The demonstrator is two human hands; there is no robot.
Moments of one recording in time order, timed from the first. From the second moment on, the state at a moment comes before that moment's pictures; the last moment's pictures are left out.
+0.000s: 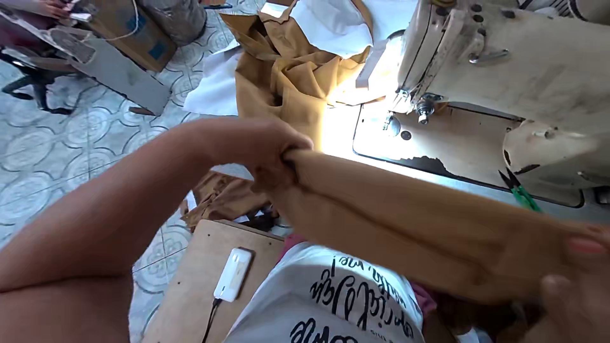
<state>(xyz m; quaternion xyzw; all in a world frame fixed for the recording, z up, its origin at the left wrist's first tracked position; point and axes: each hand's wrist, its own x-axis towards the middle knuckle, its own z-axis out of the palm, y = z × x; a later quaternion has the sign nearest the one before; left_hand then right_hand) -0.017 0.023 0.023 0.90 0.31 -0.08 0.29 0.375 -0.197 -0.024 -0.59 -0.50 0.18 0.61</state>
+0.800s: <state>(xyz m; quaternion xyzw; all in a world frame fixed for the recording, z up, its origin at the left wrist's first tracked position) 0.028 0.024 -0.116 0.91 0.29 0.25 0.15 0.276 -0.132 -0.141 -0.56 -0.77 0.01 0.30</state>
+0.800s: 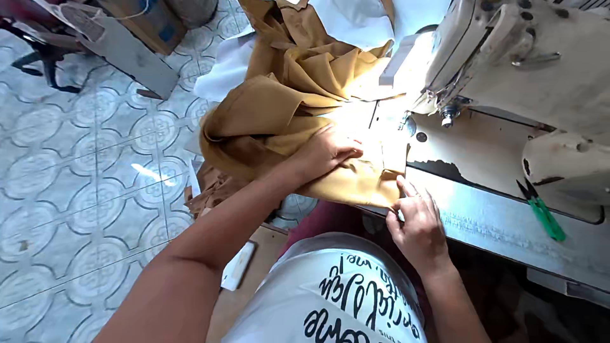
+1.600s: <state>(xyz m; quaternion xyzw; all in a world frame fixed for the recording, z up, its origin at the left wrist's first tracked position) 0.072 0.056 -0.111 0.96 0.11 0.19 0.16 0.279 -0.129 -0.134 -0.48 -0.82 -0.05 0.30</state>
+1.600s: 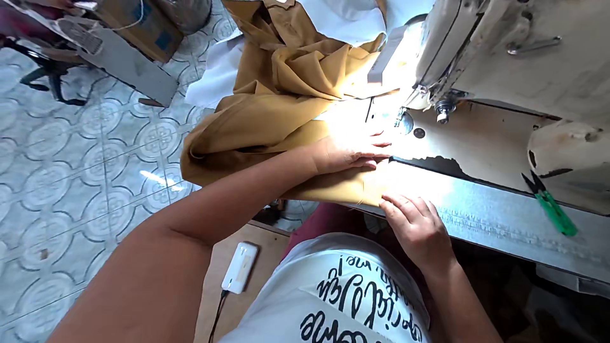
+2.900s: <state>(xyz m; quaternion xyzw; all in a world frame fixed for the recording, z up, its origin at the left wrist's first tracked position) 0.106 0.091 -0.073 0.99 0.10 0.06 0.08 0.230 -0.065 -0.104 -0.72 -0.63 0.06 0.29</state>
